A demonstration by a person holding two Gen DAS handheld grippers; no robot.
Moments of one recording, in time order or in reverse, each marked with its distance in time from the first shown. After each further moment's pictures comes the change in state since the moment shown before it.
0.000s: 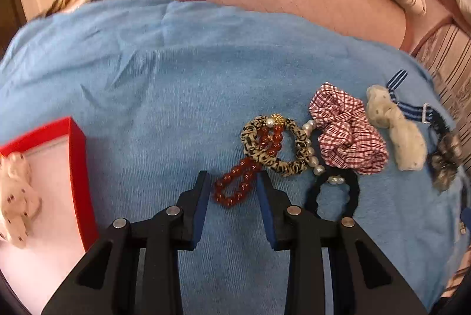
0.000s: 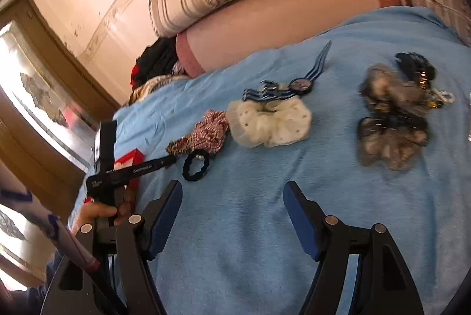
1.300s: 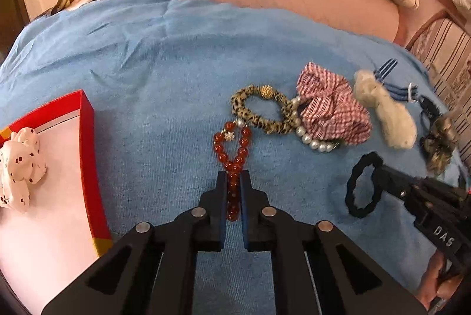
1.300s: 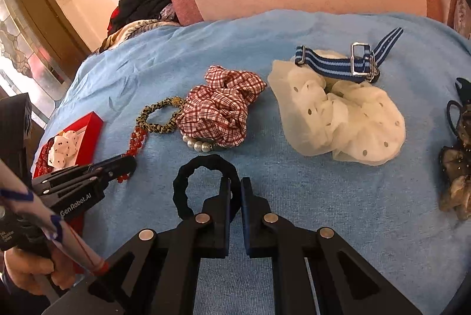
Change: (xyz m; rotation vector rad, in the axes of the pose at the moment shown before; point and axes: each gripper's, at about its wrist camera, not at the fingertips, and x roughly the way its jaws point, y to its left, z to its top) left arm -0.020 0.000 -0.024 -0.015 -0.003 -0.042; right arm 0.120 0.043 0.009 -0.140 0.176 -0.162
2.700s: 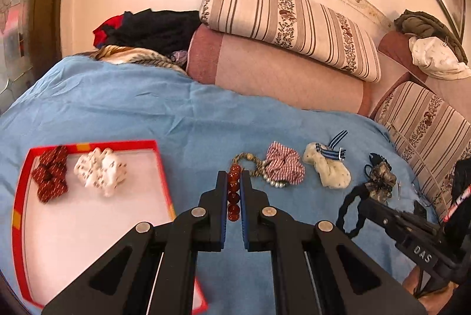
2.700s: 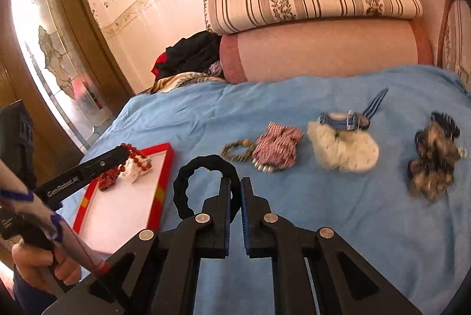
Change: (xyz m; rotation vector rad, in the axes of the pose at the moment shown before) left arm -0.166 0.019 -0.041 -0.078 -0.344 -0.056; right arm -0.118 0.062 -0.043 -0.040 -0.266 0.101
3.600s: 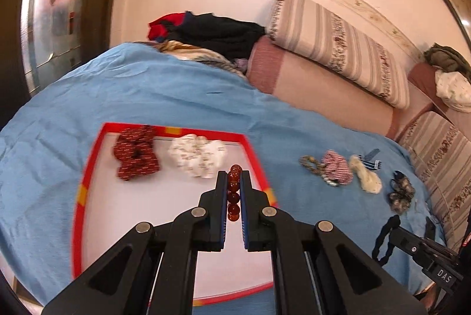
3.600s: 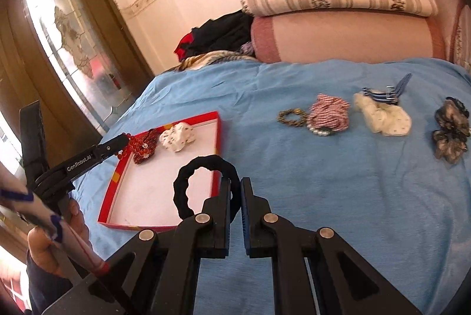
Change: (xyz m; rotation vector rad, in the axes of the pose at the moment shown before) left arm -0.064 0.120 -0.025 -0.137 -0.054 0.119; right arm -0.002 0.092 -0.038 -0.041 0.067 0.039
